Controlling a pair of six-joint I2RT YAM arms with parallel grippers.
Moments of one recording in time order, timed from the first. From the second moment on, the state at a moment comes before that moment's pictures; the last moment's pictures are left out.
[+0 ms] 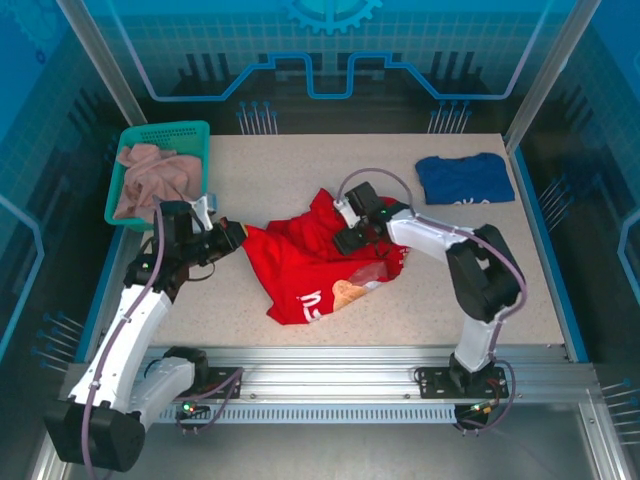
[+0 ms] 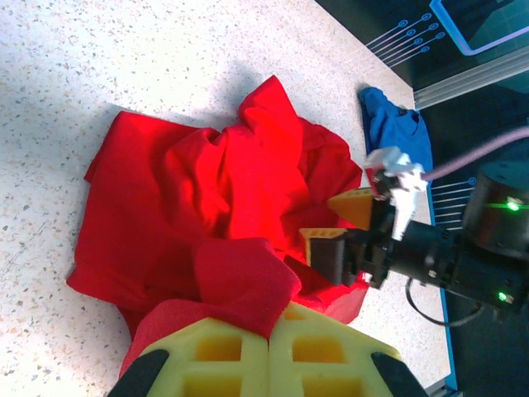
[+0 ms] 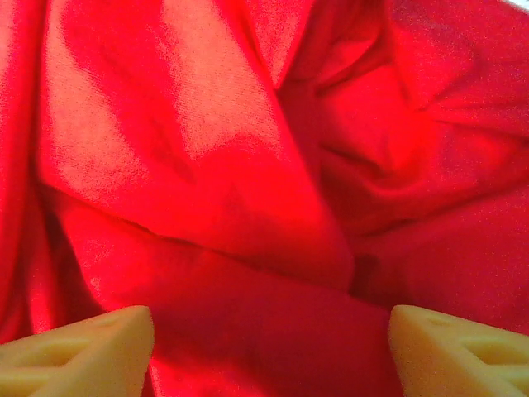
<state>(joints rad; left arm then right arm) -0.08 0.91 0.82 -0.54 0.44 -0.66 0.57 1.87 1.26 -0.47 0.01 -0.07</state>
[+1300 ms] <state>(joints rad) 0.06 0.96 1.05 -0.75 0.39 -0.48 0.22 1.31 0.86 -0.66 -0.13 0.27</state>
